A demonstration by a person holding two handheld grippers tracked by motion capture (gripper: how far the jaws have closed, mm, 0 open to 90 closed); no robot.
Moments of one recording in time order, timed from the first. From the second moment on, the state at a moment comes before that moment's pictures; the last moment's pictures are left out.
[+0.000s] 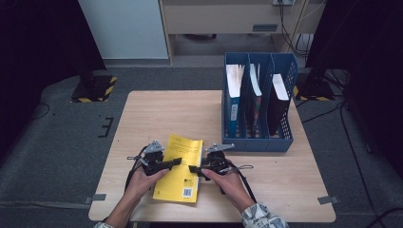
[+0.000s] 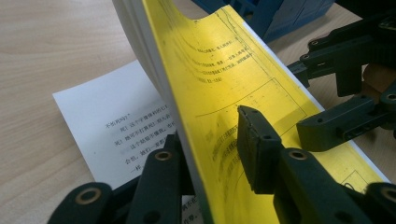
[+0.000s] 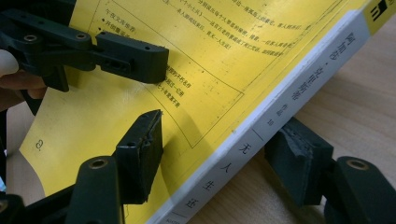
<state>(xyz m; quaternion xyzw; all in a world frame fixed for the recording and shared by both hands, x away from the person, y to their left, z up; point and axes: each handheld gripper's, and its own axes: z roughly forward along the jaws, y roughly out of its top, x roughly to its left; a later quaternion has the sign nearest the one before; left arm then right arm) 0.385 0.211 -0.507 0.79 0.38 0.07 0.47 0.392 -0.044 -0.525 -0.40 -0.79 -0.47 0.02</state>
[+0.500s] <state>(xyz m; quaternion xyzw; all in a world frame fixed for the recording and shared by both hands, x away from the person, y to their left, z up) 0.382 0.217 -0.490 0.78 0.36 0.10 0.51 0.395 -0.045 -0.498 -0.37 -0.80 -0.47 -0.01</state>
